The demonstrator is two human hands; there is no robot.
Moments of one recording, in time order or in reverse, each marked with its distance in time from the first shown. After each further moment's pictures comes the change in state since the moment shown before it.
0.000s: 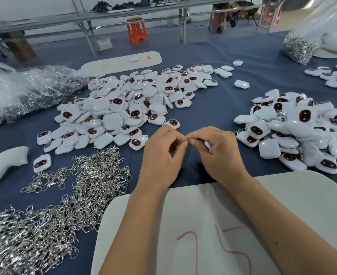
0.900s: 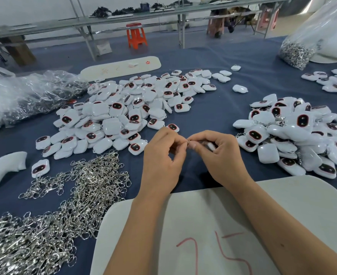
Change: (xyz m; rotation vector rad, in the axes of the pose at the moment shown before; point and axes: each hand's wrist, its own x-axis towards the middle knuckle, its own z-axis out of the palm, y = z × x) left_hand 0.002 0.009 0.002 -0.041 0.062 -0.017; right_hand 0.001 0.000 -0.003 0.326 0.001 0.247
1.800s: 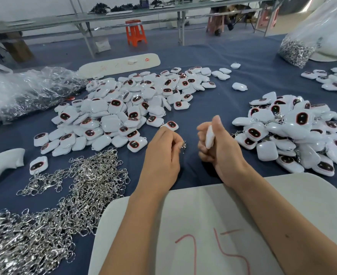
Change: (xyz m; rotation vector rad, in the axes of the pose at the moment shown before) left_hand -0.002 -0.006 0.000 0.134 -0.085 -0.052; right_hand 0.014 0.014 0.004 0.637 0.035 0.482
